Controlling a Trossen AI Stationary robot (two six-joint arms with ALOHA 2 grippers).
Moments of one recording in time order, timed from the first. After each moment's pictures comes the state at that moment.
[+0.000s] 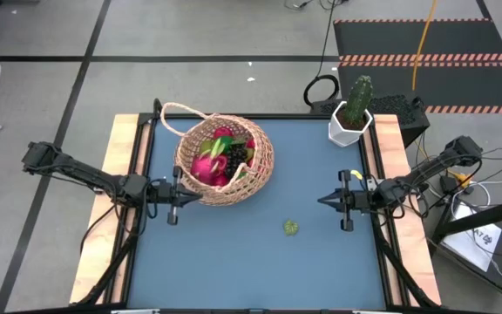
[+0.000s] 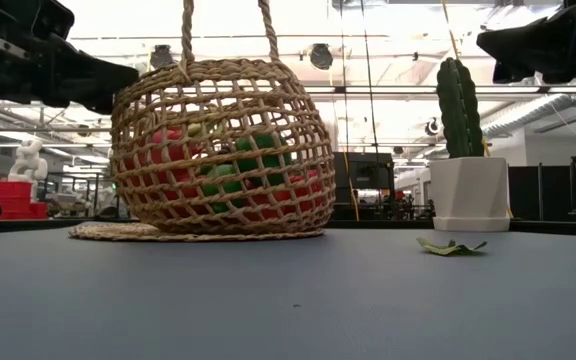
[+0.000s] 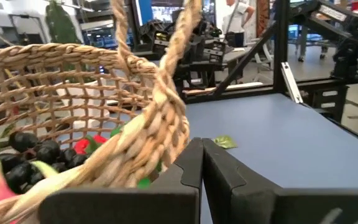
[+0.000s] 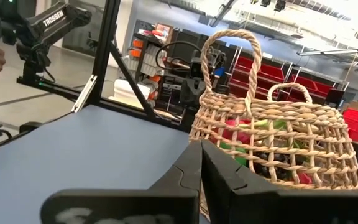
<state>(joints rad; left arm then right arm) -0.25 0.70 0.01 0.71 -0.19 0.12 0.48 0.52 0.02 0.63 0.41 -0.32</state>
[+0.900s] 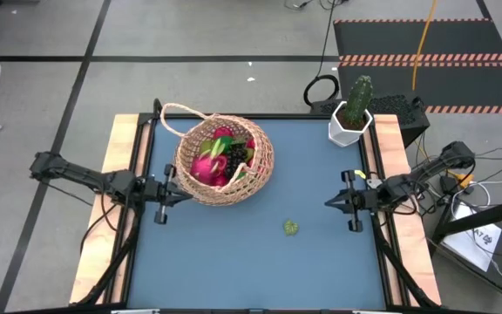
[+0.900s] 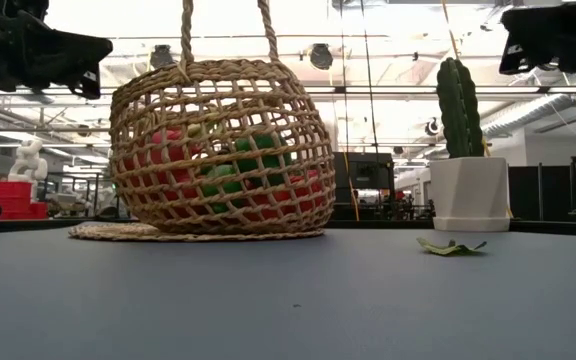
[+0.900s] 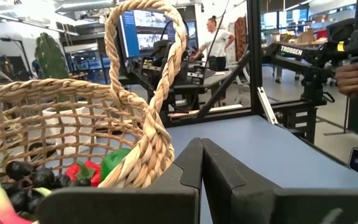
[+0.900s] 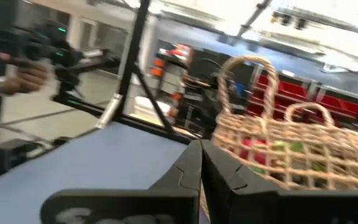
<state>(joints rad) -0.25 0.32 0.01 0.42 -0.10 0.13 0.48 0.30 0.02 0.46 0.31 -0.32</state>
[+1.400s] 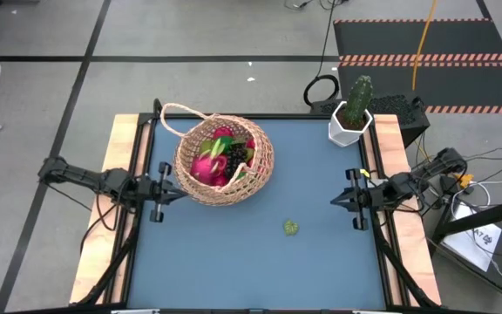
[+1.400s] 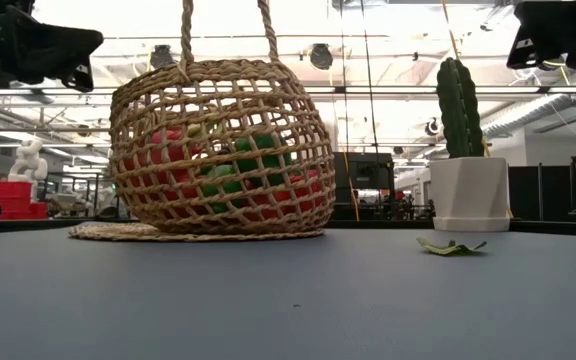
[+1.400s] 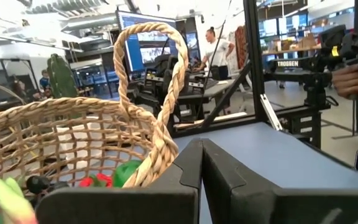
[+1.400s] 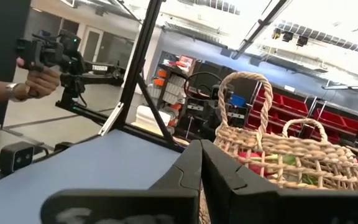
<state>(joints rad) -0.25 0.13 0.01 0.27 -0.11 0.19 0.48 0.08 0.02 0.28 0.26 -0.37</state>
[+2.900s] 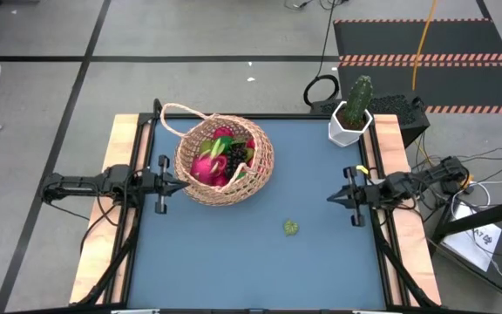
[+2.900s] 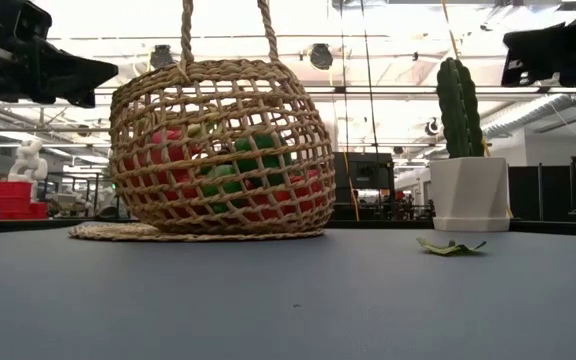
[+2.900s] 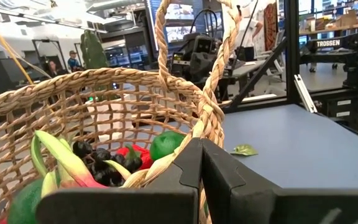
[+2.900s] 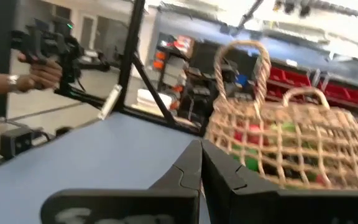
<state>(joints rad) -0.03 0.00 0.01 0.08 0.00 0.17 0.36 0.00 0.02 0.12 0.18 -0.27</state>
